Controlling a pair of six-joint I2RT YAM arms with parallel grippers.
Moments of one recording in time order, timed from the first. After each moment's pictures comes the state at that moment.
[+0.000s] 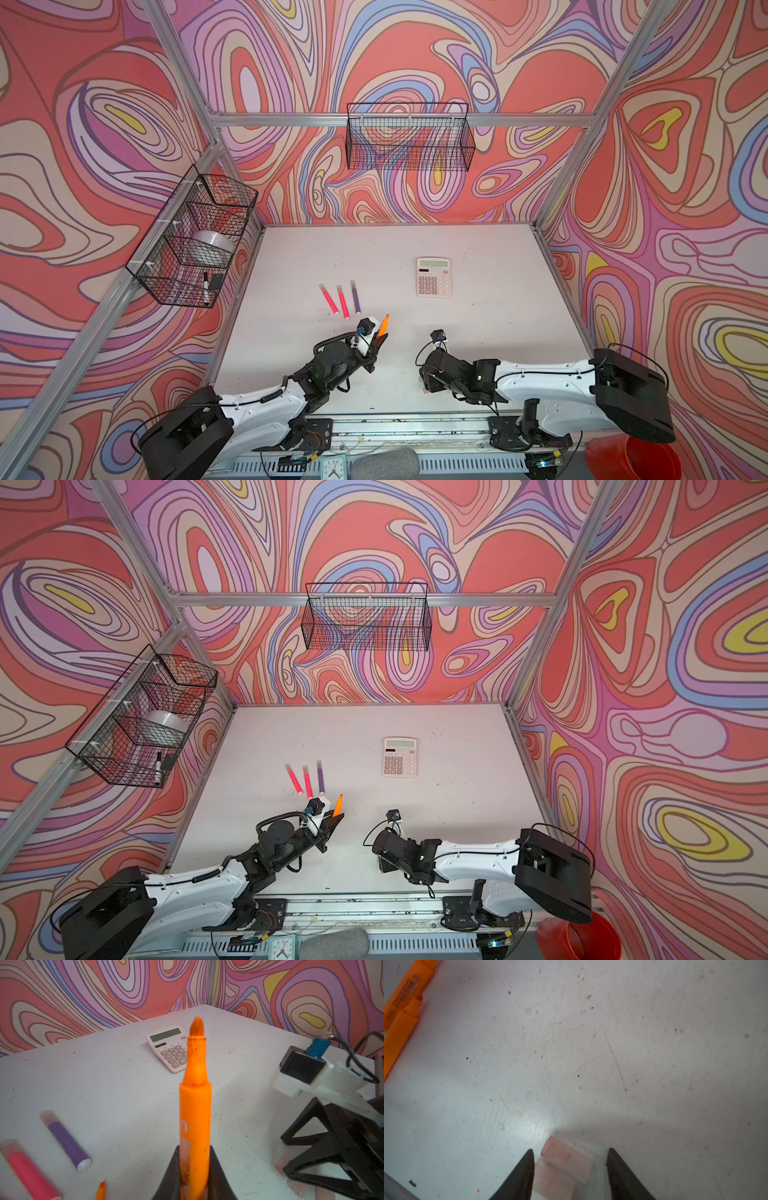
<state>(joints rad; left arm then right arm) -0.84 1.04 0.12 0.69 -0.07 -0.07 1.16 1.35 0.51 -0.18 0.26 0.89</state>
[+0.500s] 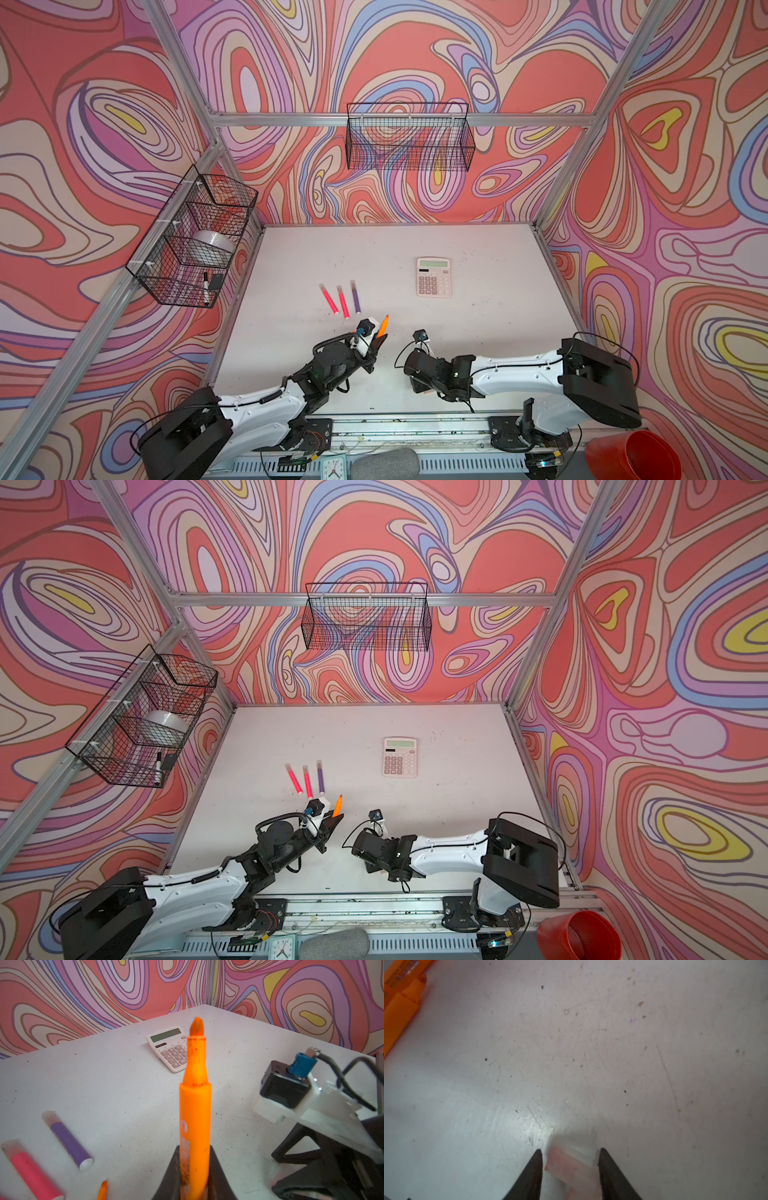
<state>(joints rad) -0.84 1.03 0.11 0.69 -0.07 -0.06 1.23 1.53 0.69 -0.28 0.32 0.89</state>
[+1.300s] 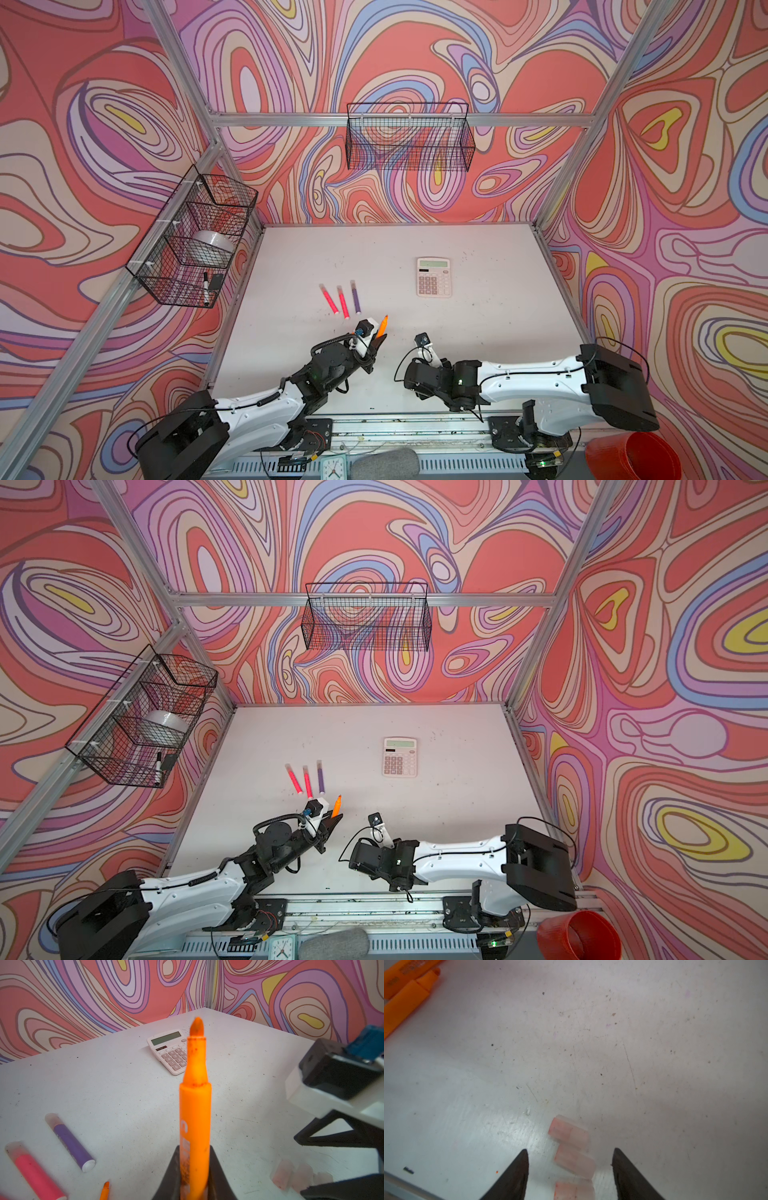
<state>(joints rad) -0.84 1.01 0.10 0.69 -0.07 -0.06 1.33 1.39 0.72 -0.49 0.43 0.90</state>
